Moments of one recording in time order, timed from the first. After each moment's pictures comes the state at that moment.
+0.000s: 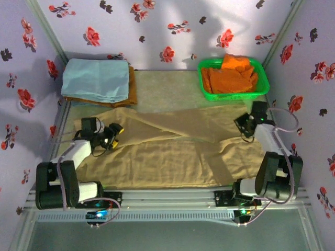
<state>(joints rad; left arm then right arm) 0.00 1.26 0.56 -0.23 0.51 -0.96 -0.12 1.34 0.84 -0.48 -0.17 0.82</state>
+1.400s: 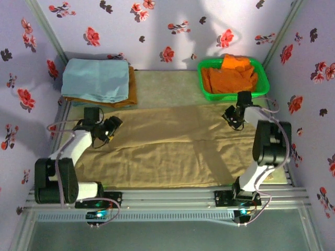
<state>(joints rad) -0.06 1.28 0.73 -0.40 0.32 -0.89 -0.05 1.65 1.02 -0.47 -0.24 0.80</state>
